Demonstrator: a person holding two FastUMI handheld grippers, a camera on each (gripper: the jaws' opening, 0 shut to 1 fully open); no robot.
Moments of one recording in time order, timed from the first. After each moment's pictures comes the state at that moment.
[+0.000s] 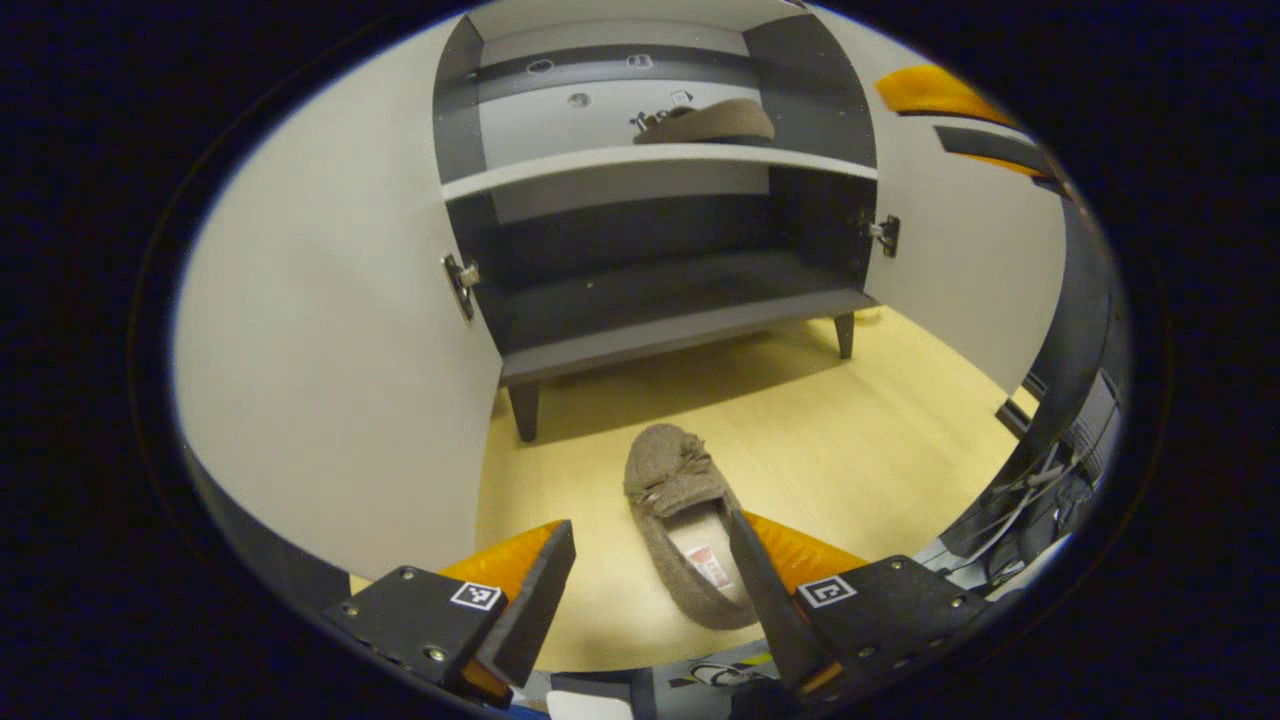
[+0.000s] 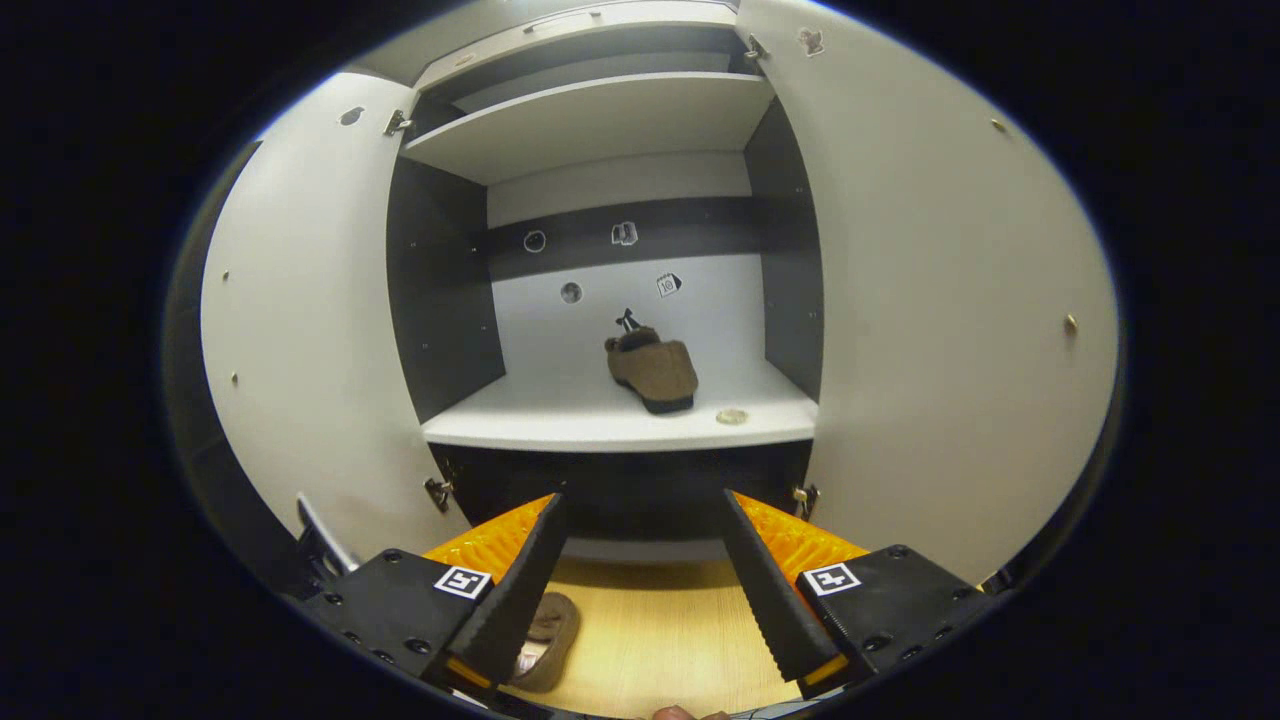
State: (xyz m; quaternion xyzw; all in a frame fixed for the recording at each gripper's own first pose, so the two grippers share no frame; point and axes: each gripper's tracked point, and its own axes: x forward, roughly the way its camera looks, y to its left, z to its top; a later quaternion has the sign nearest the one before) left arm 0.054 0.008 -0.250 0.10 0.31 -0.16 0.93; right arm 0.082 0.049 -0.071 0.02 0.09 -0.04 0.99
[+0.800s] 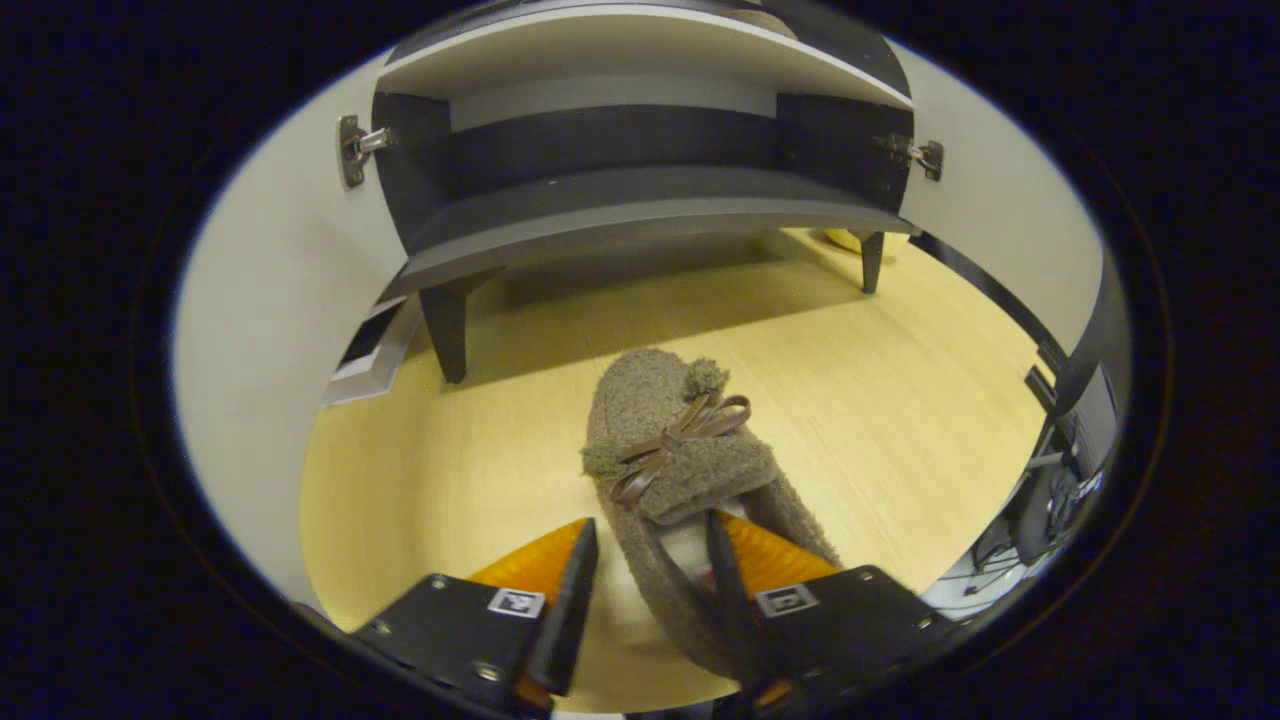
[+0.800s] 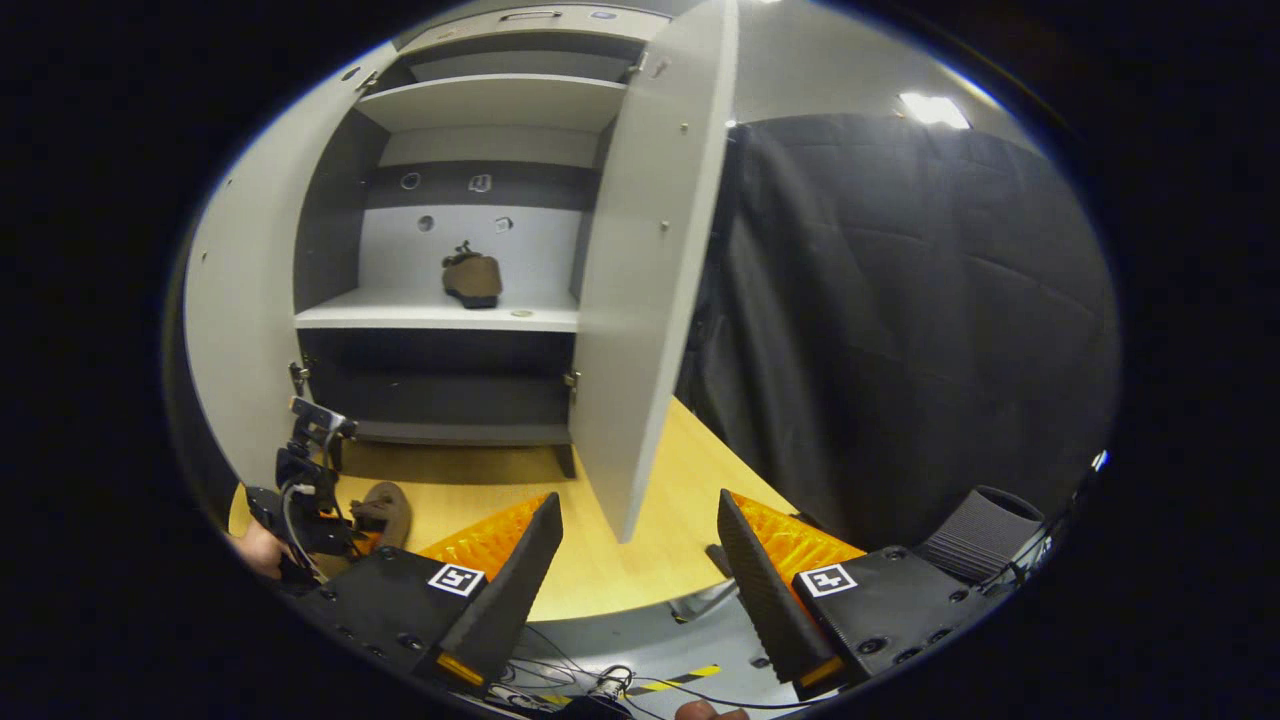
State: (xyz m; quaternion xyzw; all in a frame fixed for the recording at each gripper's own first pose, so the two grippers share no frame) left arm 0.077 -0.006 -0.342 0.06 0.39 -0.17 0.90; right arm -0.123 -0.056 -0.116 -0.03 0.15 -0.31 0.94
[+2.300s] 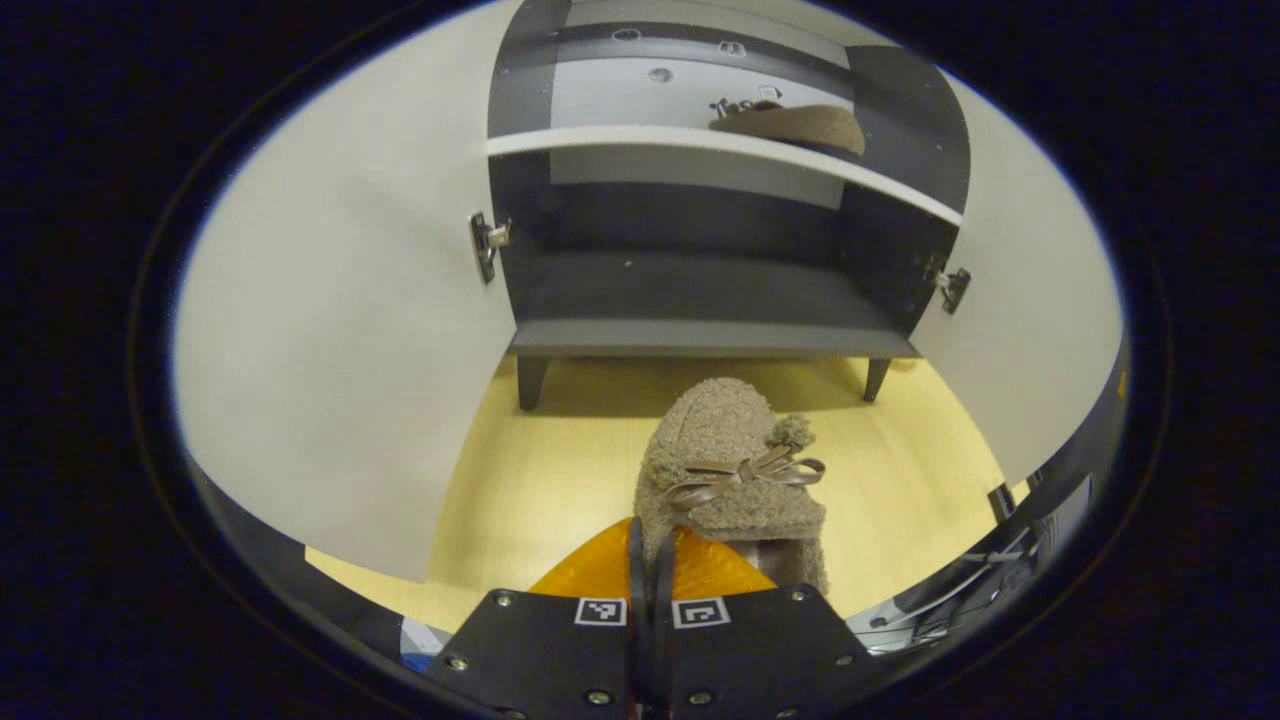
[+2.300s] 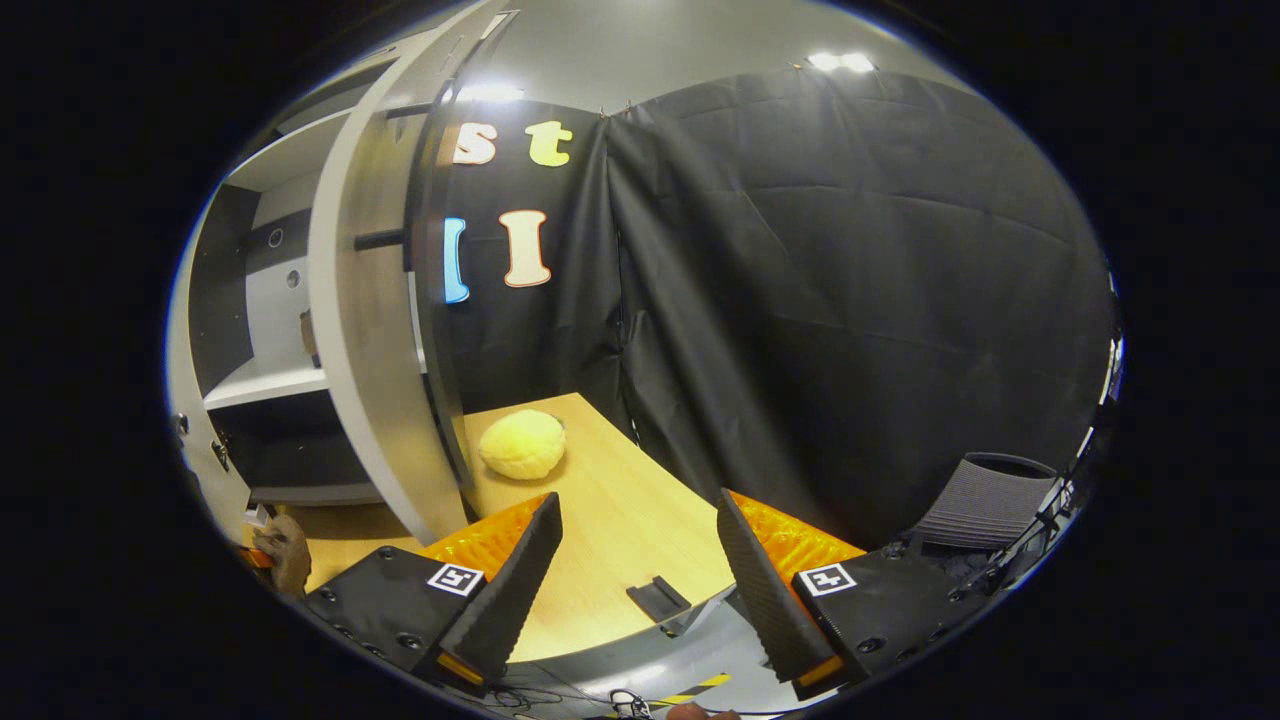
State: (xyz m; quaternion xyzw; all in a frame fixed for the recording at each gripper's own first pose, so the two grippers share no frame) left arm 0.119 0.017 -0.219 0.00 0.33 -0.07 0.94; right arm -0.106 -0.222 -0.099 0.04 0.11 -0.35 0.93
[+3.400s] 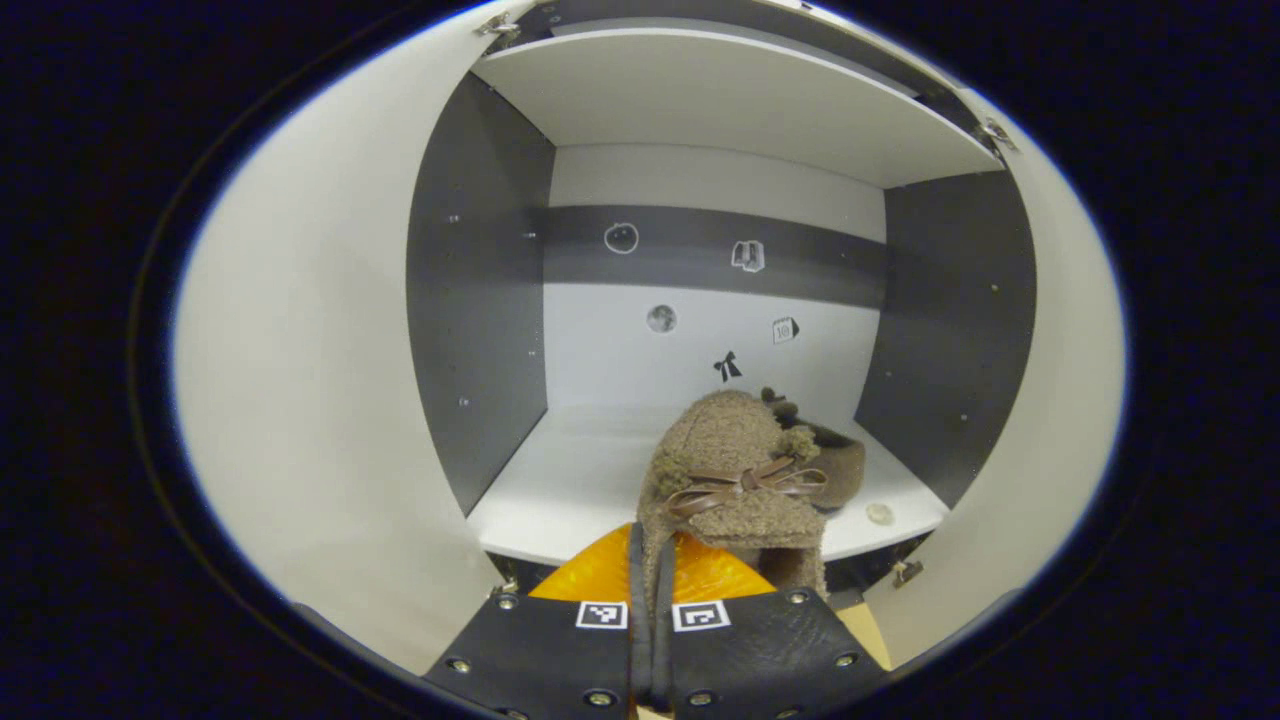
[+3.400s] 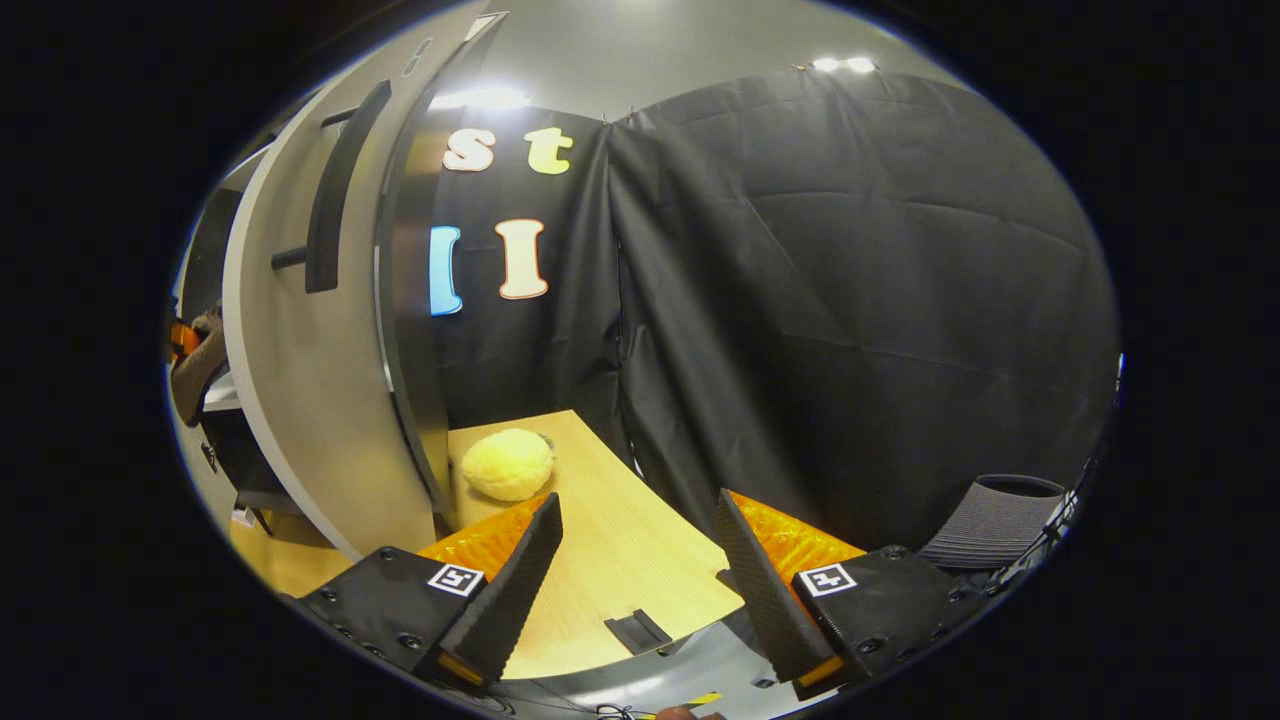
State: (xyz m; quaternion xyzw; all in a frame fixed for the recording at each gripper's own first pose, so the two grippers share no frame) left arm 0.260 -0.004 0.072 -0.02 0.13 -0.03 0.99; right arm -0.093 -0.269 -0.092 0.03 0.10 -0.35 0.93
